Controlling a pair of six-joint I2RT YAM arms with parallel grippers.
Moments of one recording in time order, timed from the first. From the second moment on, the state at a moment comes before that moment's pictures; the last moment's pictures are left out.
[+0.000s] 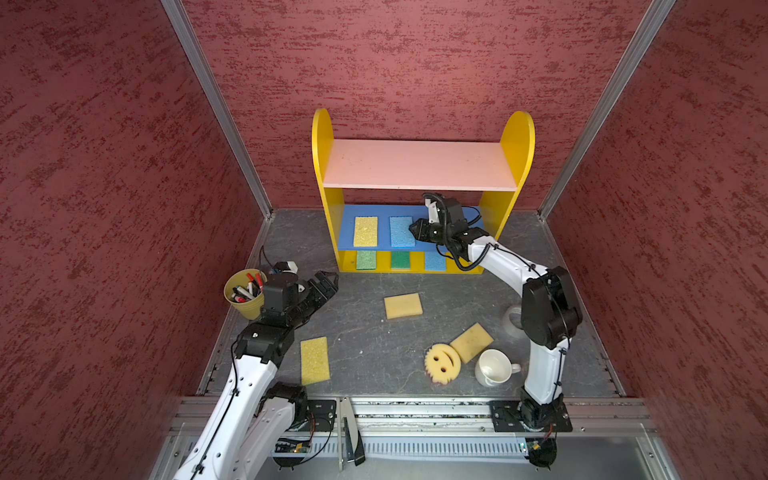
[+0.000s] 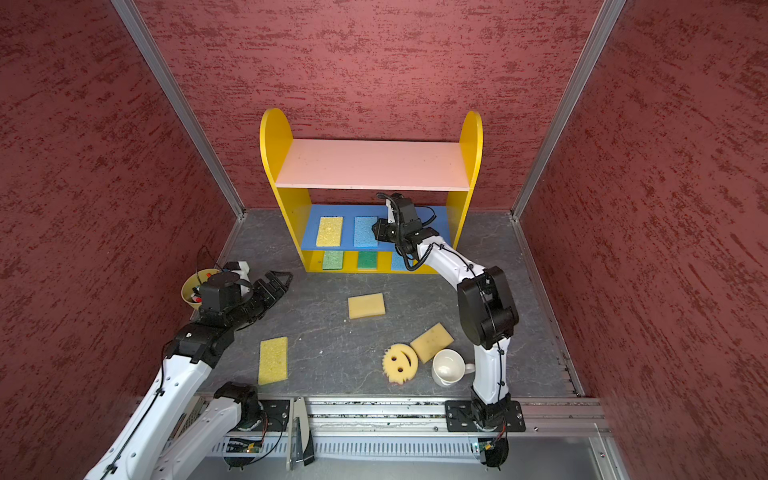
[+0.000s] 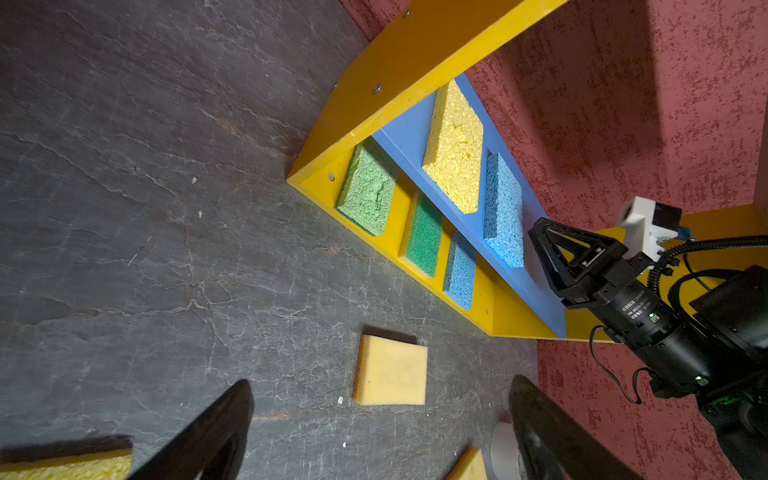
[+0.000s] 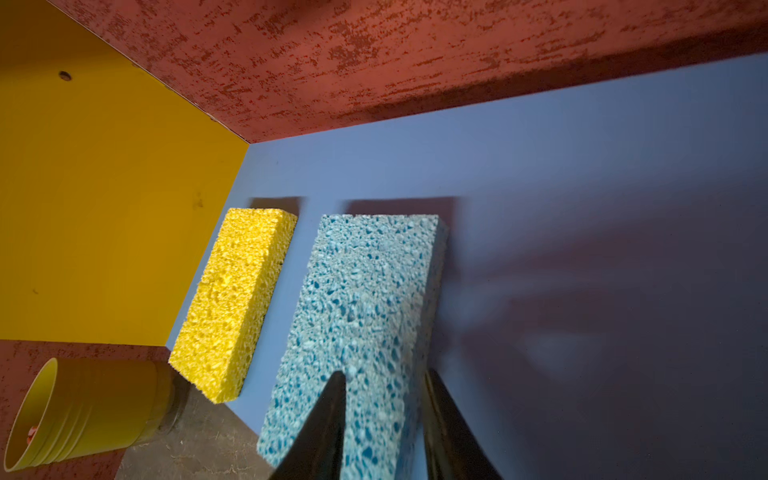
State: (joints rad) left arm -0.15 0.73 0.71 -0.54 0.15 -0.88; right arm 0.44 1.93 1.57 -0.18 -0.22 0.54
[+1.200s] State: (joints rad) left arm -0.08 0.45 0.84 -1.02 -0.17 -0.93; right arm 1.20 2.11 1.50 -0.19 -0.20 0.43
